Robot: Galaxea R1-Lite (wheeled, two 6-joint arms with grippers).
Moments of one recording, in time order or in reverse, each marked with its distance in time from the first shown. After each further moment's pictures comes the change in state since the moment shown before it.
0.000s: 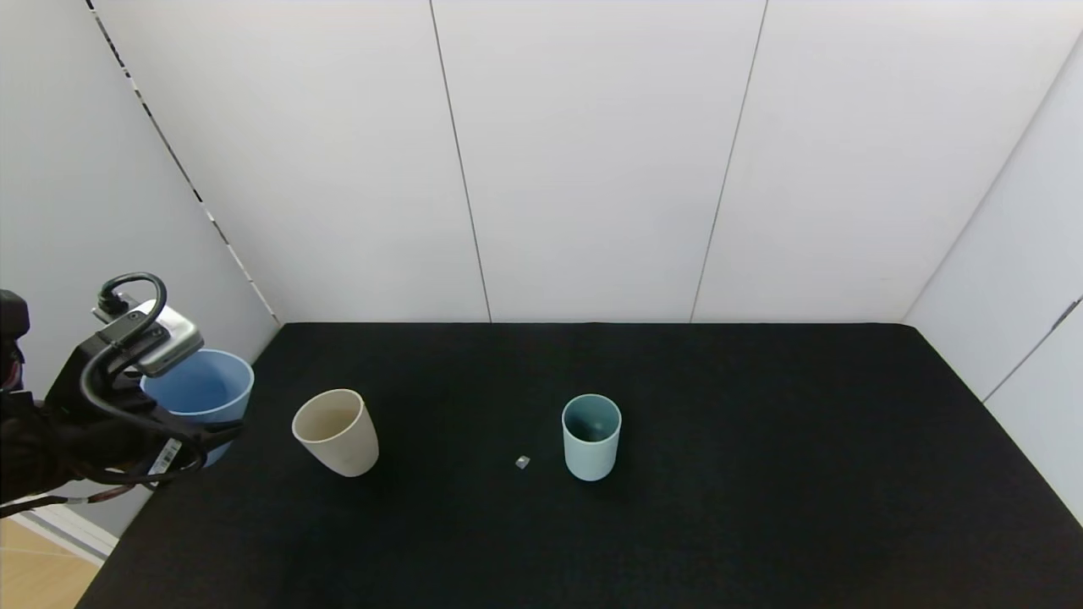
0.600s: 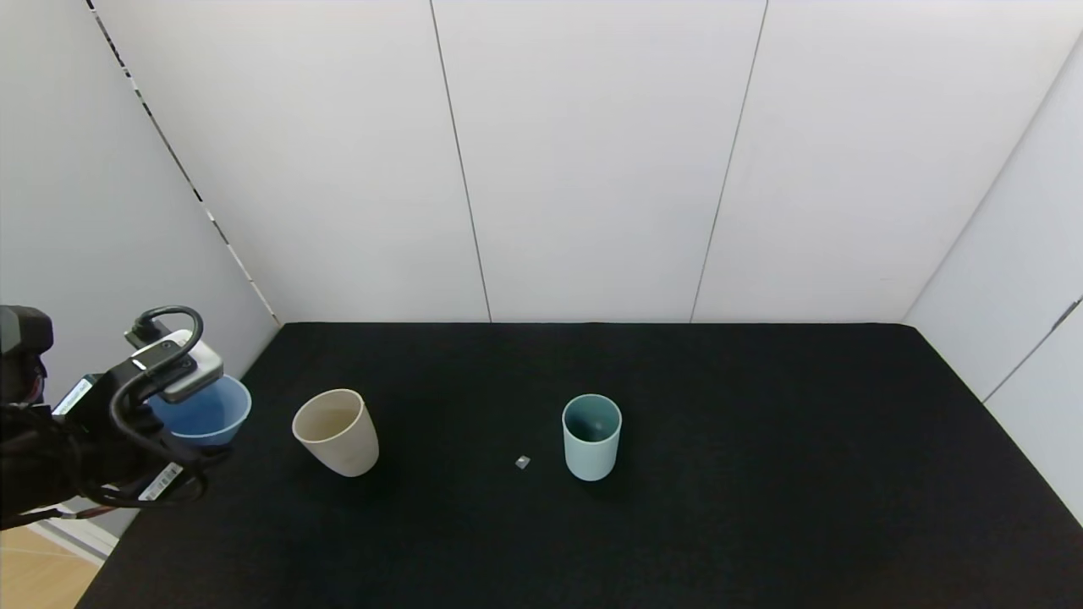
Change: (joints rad) left arm 0.000 0.032 0.024 0.000 0.091 0.154; right arm 0.000 0.000 0.000 0.000 0.000 0.000
